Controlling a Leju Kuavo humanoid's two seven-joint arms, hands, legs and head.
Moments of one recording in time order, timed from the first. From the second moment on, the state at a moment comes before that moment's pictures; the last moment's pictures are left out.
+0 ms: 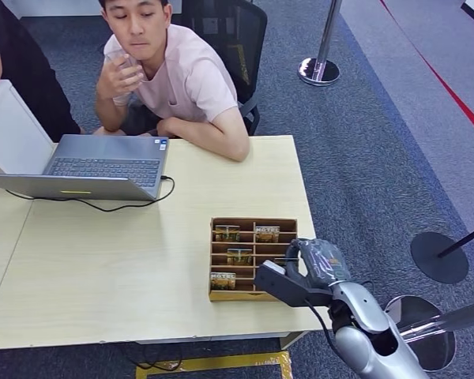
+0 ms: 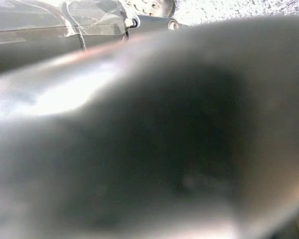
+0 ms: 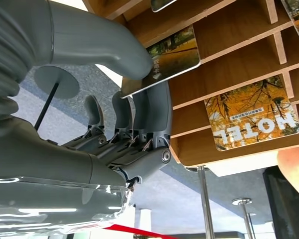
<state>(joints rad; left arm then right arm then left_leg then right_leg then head) -0.05 -0.08 0.54 -0.22 -0.71 -0.03 0.01 -0.02 -0.27 0.41 -1.75 0.89 0.13 0.30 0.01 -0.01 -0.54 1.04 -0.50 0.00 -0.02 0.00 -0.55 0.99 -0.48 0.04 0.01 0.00</state>
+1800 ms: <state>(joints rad) -0.06 -0.08 0.56 -0.22 -0.69 -0.03 -0.02 -0.04 -0.26 0.37 -1.83 0.78 -0.09 0.06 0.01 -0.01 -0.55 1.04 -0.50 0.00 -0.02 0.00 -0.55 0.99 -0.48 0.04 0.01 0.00</state>
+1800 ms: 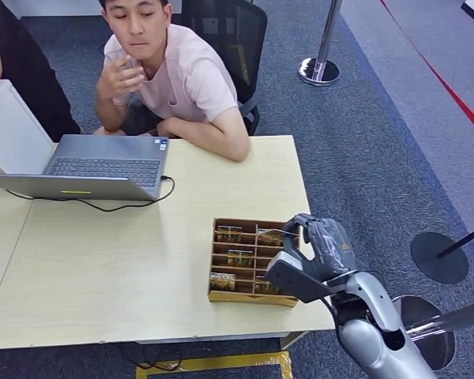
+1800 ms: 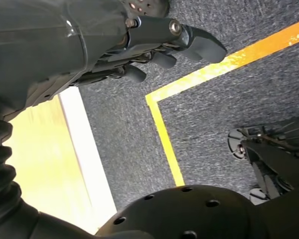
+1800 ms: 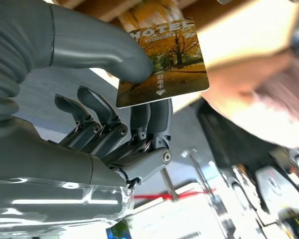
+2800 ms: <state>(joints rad) -0.09 -0.08 0.56 -0.22 -0.74 -0.05 -0.01 -0.42 -0.10 0.44 -1.33 0.96 -0.33 -0.08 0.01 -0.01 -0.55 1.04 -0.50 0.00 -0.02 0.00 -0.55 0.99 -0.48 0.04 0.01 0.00</state>
